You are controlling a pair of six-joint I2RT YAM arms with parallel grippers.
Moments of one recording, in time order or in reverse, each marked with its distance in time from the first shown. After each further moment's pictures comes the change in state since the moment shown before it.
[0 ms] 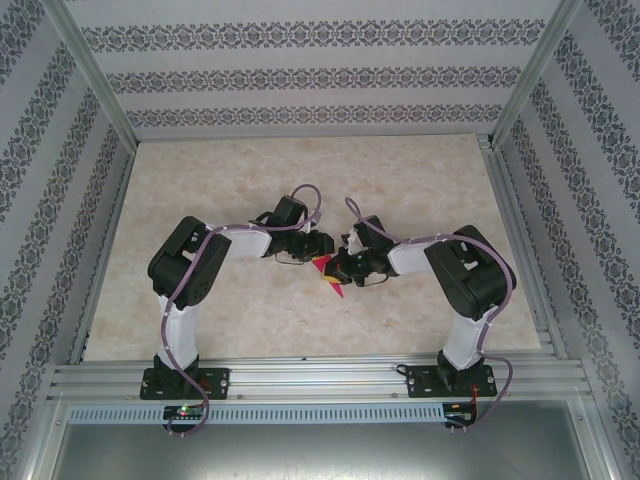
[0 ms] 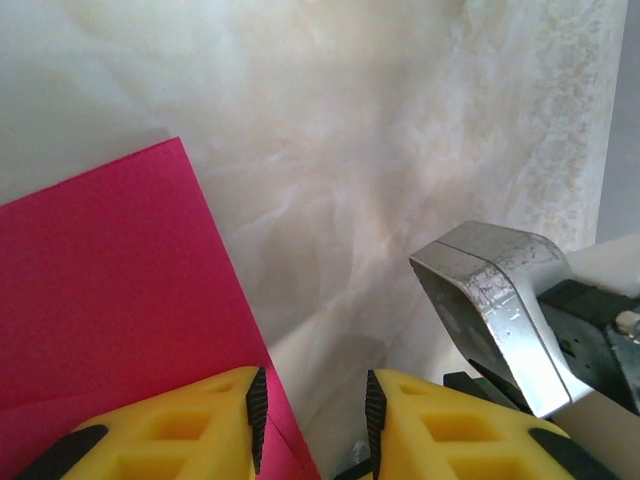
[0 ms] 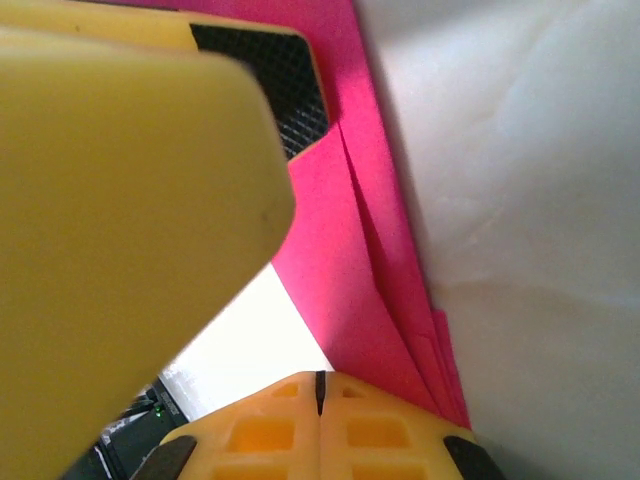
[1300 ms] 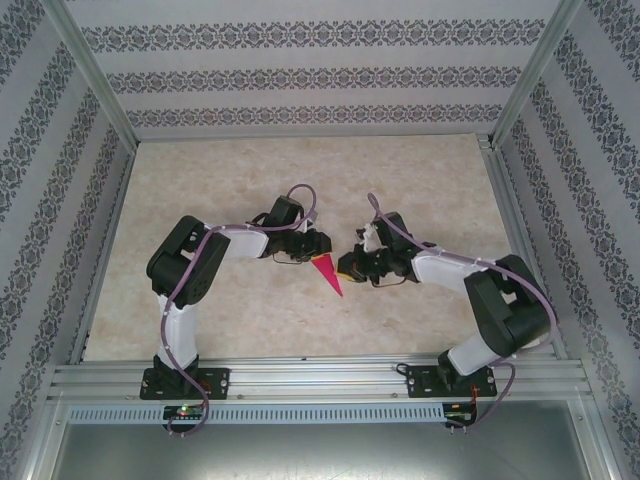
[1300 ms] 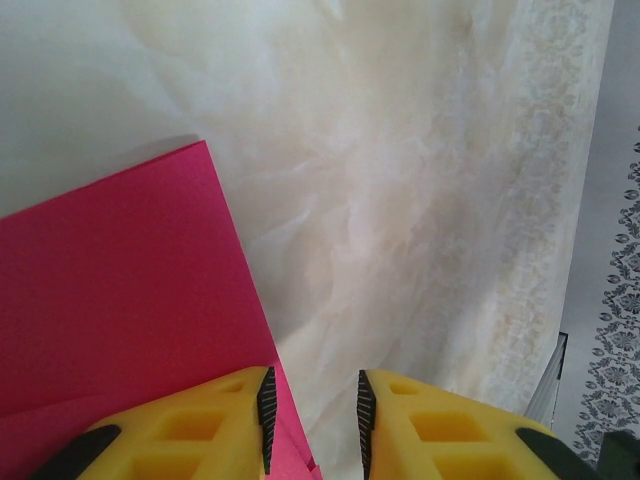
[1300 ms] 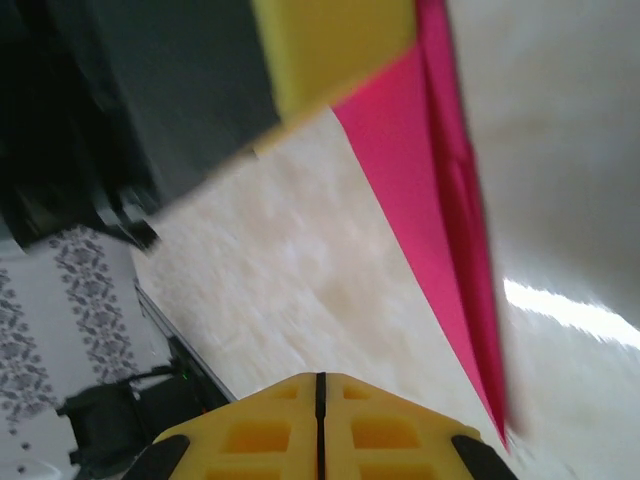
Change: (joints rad) left arm 0.024 0.001 -0.027 0.048 0.026 -0.051; right arm -0.053 -0.267 -0.069 -0.126 -0.010 -0.045
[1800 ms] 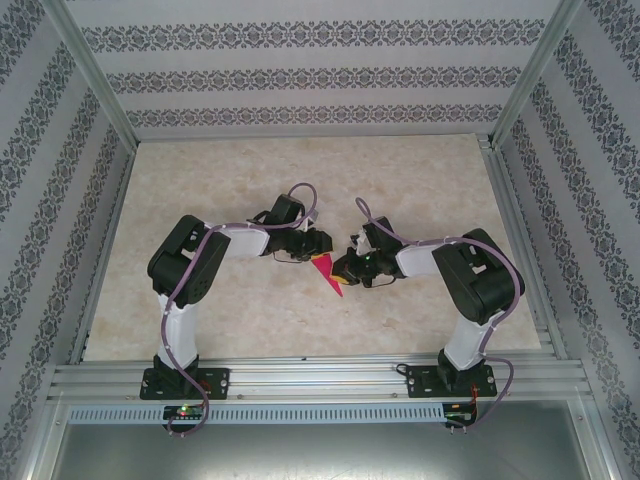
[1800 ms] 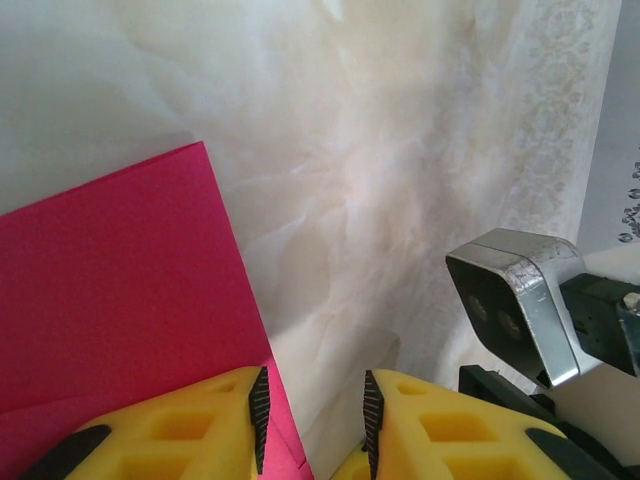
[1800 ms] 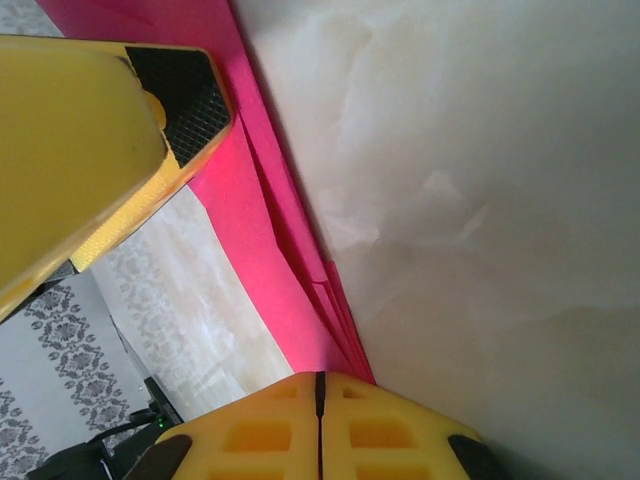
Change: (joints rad) left arm 0.000 0.006 0.033 -0.048 0.003 0.008; right arm 0.010 0.220 0.022 0.111 0.021 0.053
